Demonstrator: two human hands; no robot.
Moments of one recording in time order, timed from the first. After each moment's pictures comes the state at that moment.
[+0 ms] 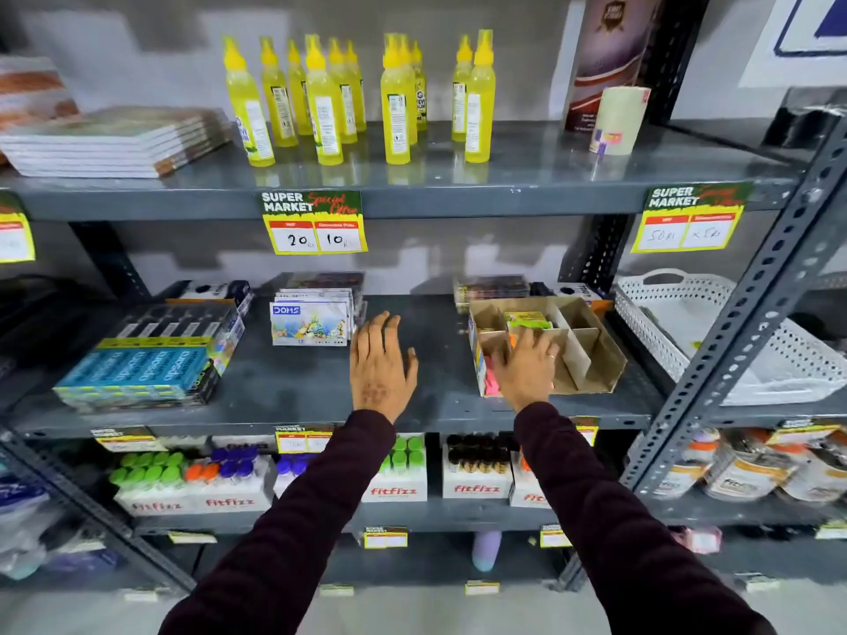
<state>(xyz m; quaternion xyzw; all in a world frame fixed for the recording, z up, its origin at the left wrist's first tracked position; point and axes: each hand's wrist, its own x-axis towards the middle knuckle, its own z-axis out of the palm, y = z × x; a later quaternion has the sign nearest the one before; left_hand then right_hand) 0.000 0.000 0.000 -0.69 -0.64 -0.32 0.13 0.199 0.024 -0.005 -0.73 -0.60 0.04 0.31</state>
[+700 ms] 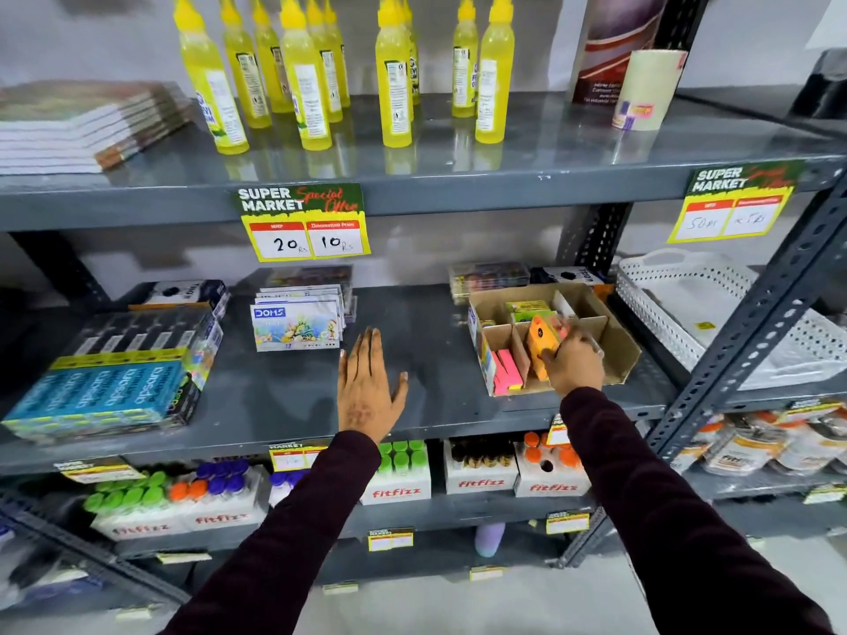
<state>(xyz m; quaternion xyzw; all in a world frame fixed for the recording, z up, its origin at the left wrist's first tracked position) -0.037 0.025 -0.044 -0.72 -0.64 -0.26 0.05 0.245 0.054 -0.016 -0.81 -0.53 0.08 0.21</state>
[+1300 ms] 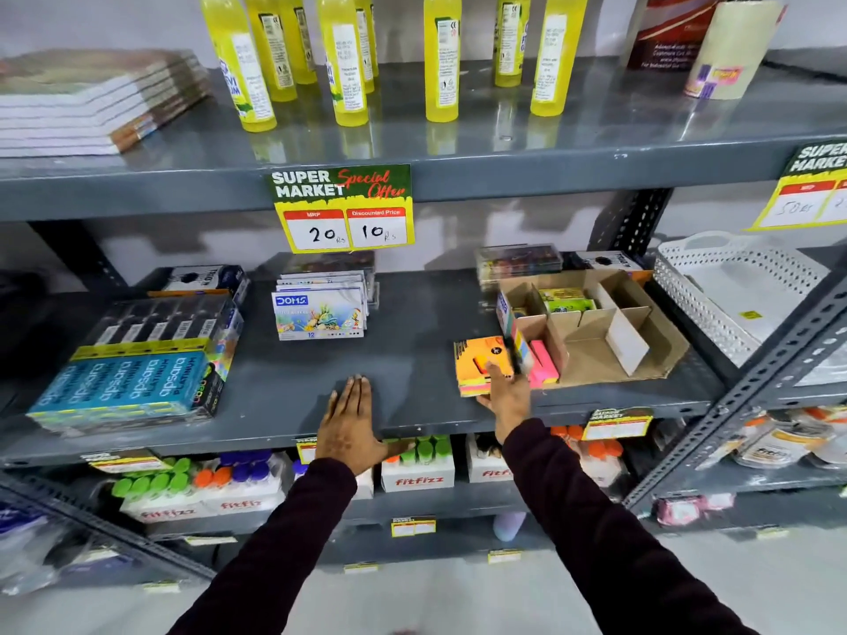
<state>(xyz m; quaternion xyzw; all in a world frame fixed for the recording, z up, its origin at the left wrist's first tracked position) -0.120 0.012 -0.105 -0.76 -0.65 -0.04 -0.04 0.098 0.039 -0.047 -0.63 -0.20 0.51 0.54</state>
